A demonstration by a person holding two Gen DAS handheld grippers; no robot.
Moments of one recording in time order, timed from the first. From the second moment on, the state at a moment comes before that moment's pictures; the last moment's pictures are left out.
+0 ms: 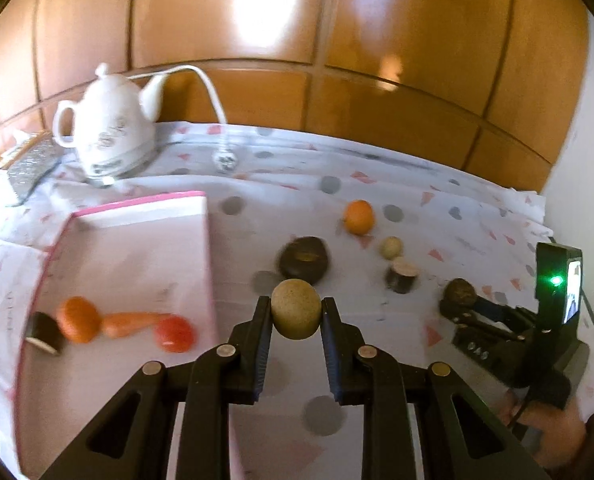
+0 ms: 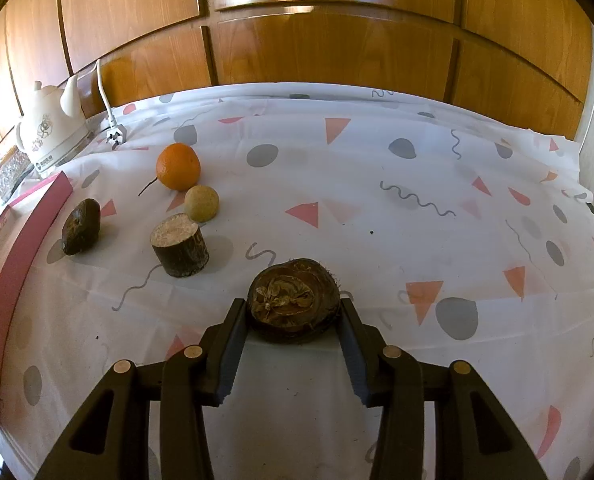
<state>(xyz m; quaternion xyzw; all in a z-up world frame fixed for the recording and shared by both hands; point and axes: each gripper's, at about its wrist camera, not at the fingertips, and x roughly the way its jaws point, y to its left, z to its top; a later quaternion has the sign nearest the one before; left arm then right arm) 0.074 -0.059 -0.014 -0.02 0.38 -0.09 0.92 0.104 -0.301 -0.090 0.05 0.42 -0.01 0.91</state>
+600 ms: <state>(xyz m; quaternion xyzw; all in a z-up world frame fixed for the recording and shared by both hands) 0.055 0.047 -0.034 -0.07 0.39 0.03 0.92 0.081 -0.253 -0.055 0.02 0.39 0.08 0.92</state>
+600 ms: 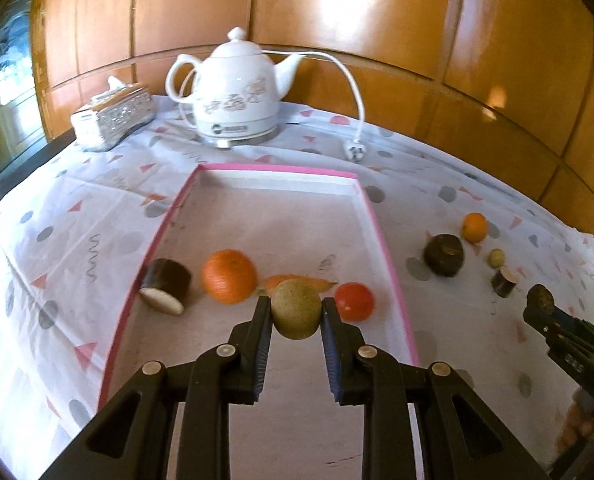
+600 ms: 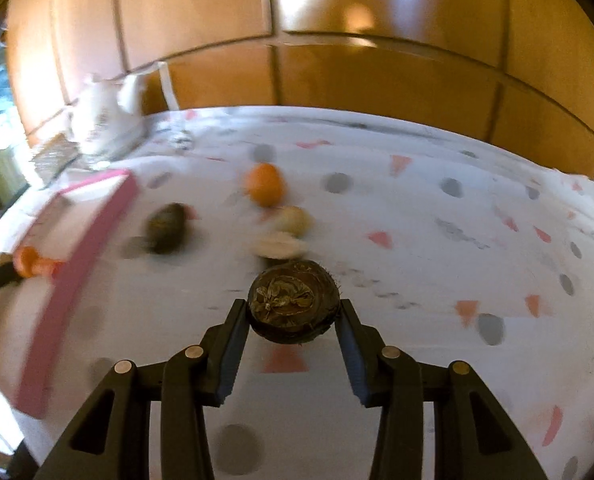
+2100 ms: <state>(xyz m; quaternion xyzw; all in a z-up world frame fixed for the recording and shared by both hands) 0.036 0.098 -0.016 -0.11 0.35 0.09 0.93 0.060 -0.083 -0.025 -0.01 0.37 0.31 0.87</state>
